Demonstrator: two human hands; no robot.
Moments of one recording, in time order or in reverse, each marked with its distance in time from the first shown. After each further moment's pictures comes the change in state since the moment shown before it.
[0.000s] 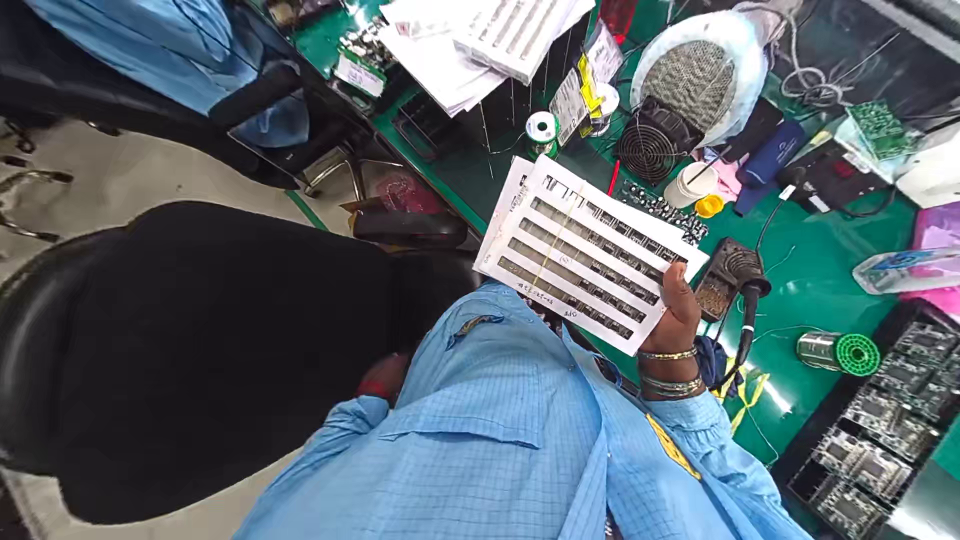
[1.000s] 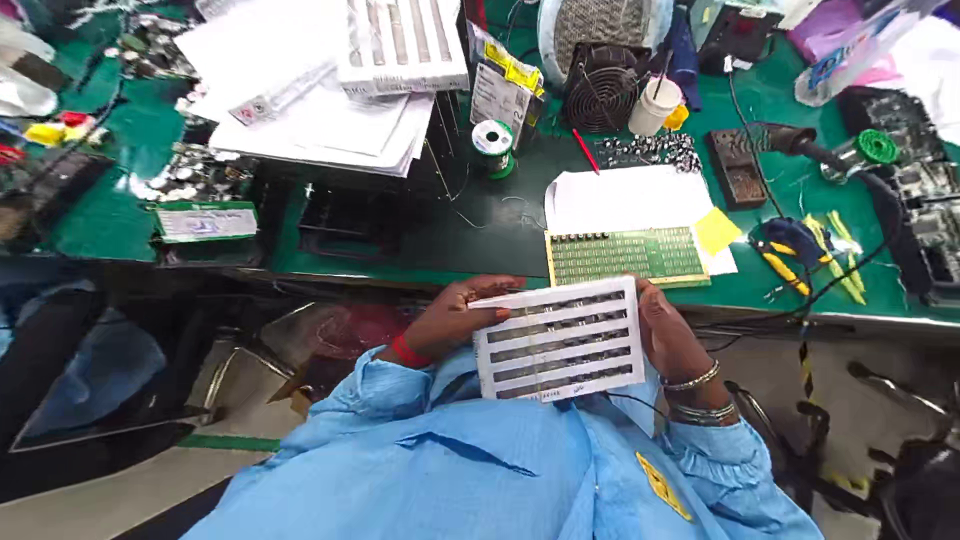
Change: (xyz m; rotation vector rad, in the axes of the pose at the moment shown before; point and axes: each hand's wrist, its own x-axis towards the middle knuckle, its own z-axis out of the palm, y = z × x) left_hand 0.151 0.126 -0.211 -0.424 -0.542 1.479; right_hand -0.028 0.201 0.042 -0.689 0.583 0.032
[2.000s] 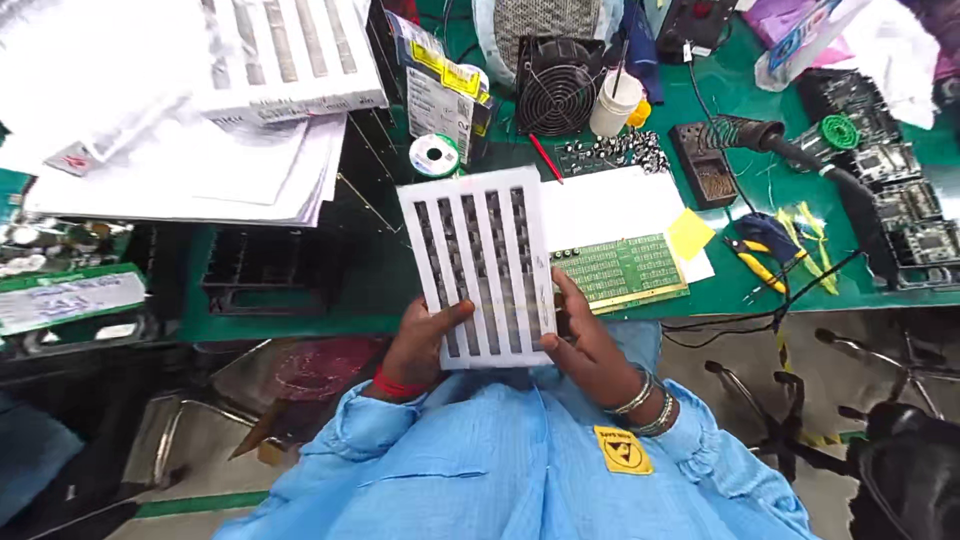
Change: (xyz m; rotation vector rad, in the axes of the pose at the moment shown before) left_hand 0.046 -0.008 0.020 -0.248 0.475 -0.148; right_hand 0.038 -0.002 0.046 -0.292 -0.175 -0.389
